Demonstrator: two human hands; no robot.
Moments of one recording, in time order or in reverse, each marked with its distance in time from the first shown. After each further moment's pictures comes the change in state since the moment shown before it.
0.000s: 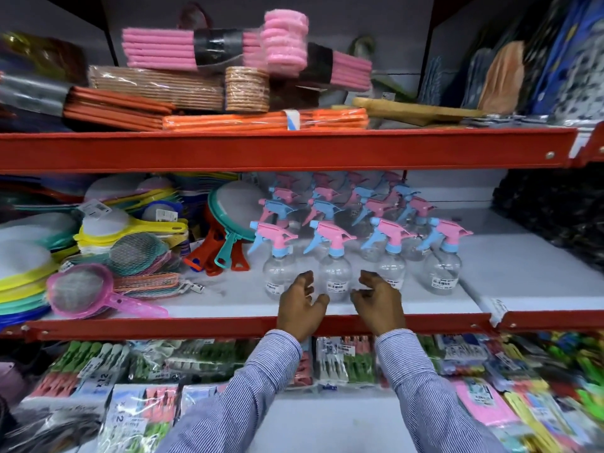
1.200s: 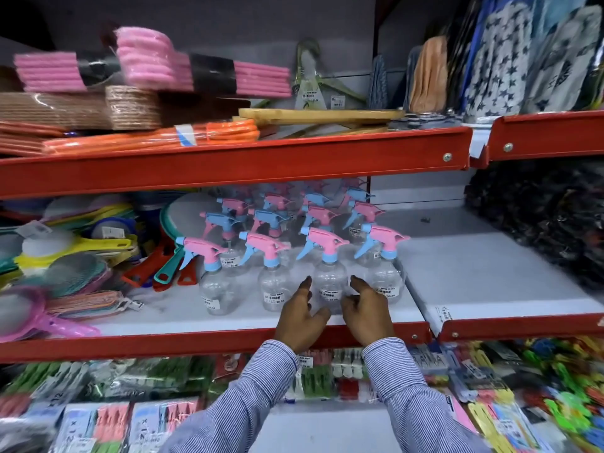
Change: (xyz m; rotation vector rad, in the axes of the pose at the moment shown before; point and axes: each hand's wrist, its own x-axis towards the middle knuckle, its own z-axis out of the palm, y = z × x) left_hand 0.006 0.044 0.115 0.083 -0.159 -0.048; right_hand 0.031 0.060 -0.084 -0.005 -0.053 -0.029
